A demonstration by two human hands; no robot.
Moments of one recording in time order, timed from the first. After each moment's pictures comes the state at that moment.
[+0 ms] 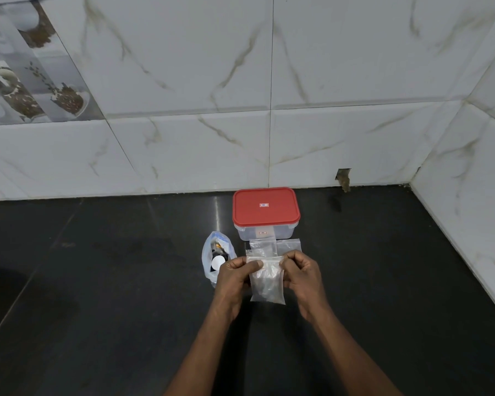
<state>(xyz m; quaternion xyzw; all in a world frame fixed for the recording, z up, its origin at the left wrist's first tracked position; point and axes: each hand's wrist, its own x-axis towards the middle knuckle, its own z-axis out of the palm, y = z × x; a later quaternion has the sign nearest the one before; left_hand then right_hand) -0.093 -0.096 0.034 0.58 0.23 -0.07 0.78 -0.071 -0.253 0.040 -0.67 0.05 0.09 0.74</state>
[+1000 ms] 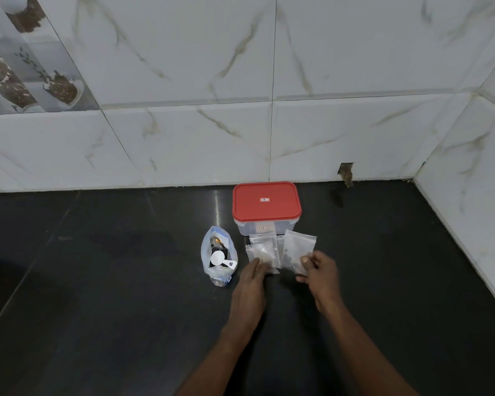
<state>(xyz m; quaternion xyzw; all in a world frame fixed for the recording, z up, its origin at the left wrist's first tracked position) -0.108 -0.119 -0.036 0.95 0.02 0.05 0.30 -0.045 -0.285 -0.005 -0.73 0.17 0.05 0.66</state>
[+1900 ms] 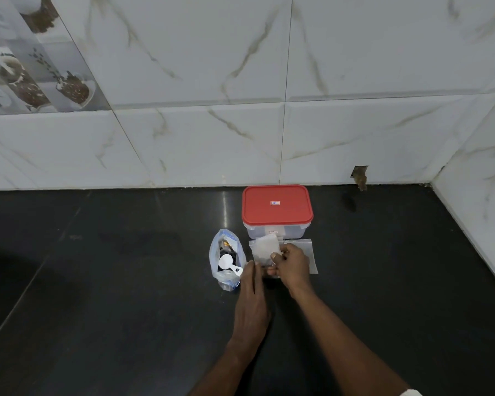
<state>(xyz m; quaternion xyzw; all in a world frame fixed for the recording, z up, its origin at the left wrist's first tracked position) -0.117 -0.115 -0.060 0.95 0.02 0.15 0.26 -0.009 -0.204 -0.021 -0.79 0.12 0.12 0.58</state>
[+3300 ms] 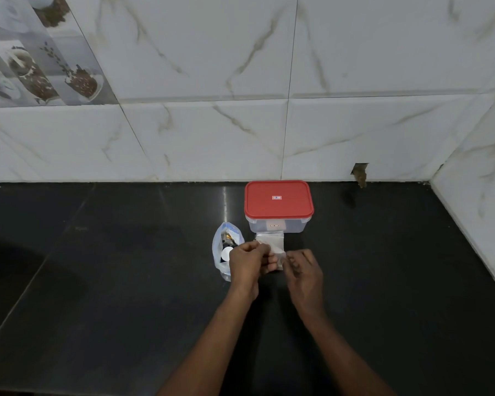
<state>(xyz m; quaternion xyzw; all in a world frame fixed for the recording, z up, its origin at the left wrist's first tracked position) -0.077 -0.112 0.058 0.53 0.33 -0.01 0.79 -0.072 -0.236 -0.007 -0.85 -0.08 -0.14 0.50</state>
